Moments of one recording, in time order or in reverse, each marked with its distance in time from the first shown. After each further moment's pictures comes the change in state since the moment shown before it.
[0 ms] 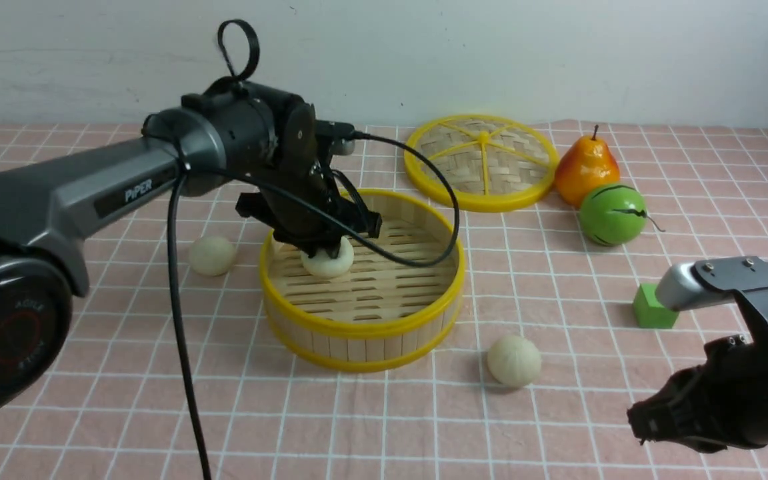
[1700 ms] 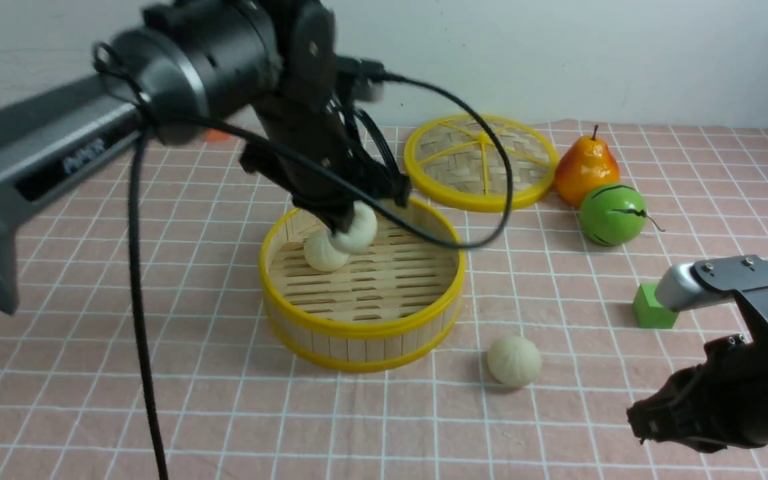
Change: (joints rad) right arm 0.000 0.001 0.000 -0.004 -0.004 -0.013; left arm -0.122 -0.153 0.057 0.044 0.152 -0.053
